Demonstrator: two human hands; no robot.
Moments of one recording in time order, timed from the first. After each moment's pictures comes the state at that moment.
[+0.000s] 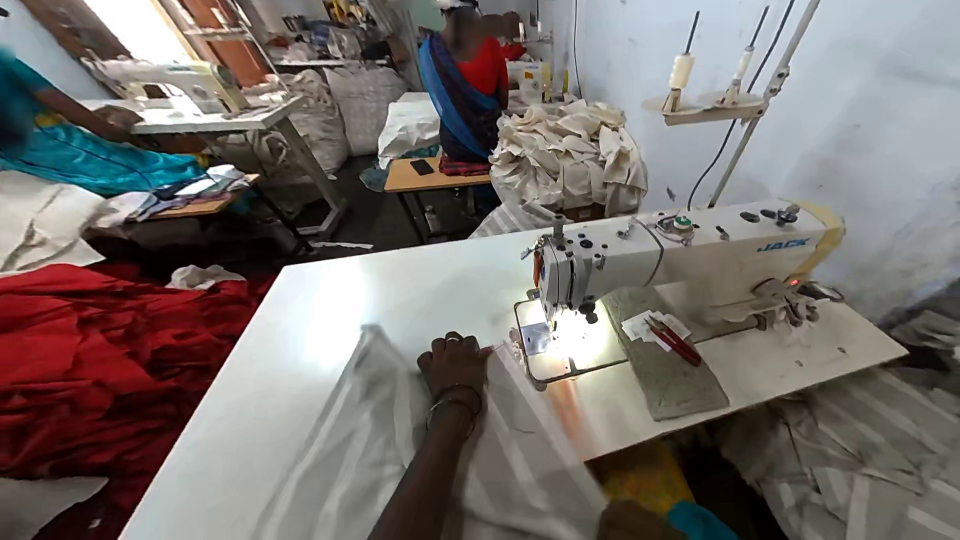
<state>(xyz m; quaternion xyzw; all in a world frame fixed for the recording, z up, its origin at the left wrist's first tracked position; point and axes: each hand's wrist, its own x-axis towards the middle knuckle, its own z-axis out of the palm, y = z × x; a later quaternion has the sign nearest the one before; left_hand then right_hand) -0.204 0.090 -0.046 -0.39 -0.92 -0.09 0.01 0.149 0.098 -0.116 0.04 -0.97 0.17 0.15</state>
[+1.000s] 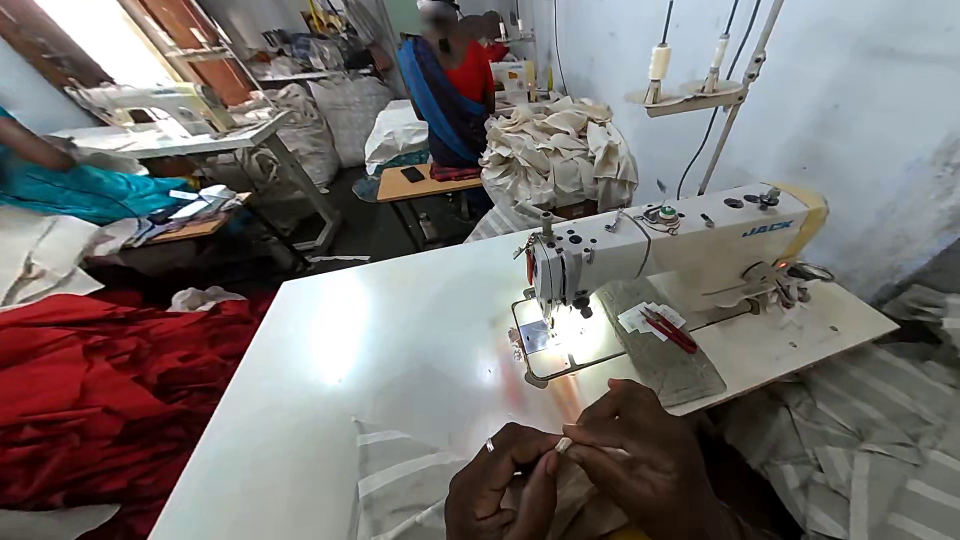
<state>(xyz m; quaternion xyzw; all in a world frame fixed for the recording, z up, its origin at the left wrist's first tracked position) -0.063 -0.017 0.050 -0.52 -0.53 -0.66 -0.13 0.068 0.104 0.043 -0.11 -0.79 0.32 0.51</state>
